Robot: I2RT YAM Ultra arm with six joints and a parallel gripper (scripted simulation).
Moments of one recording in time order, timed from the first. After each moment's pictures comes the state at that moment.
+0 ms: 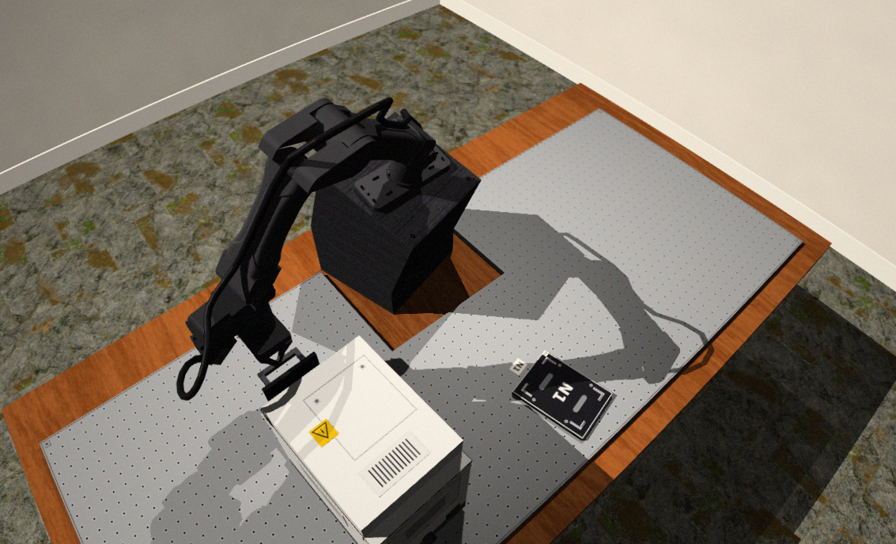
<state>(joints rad) -1.46 2.46 1.33 -0.44 -0.32 0.14</state>
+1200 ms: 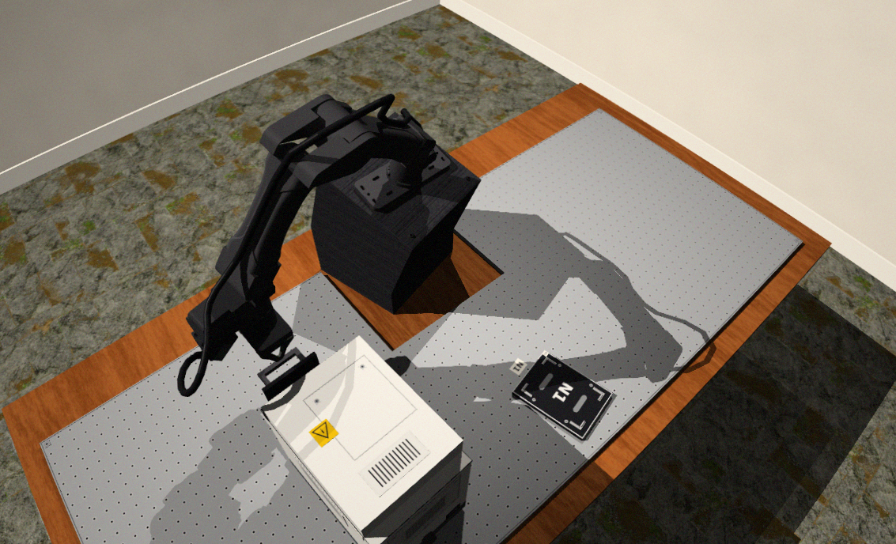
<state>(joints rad) -1.47 2.44 1.32 -0.47 -0.32 0.13</state>
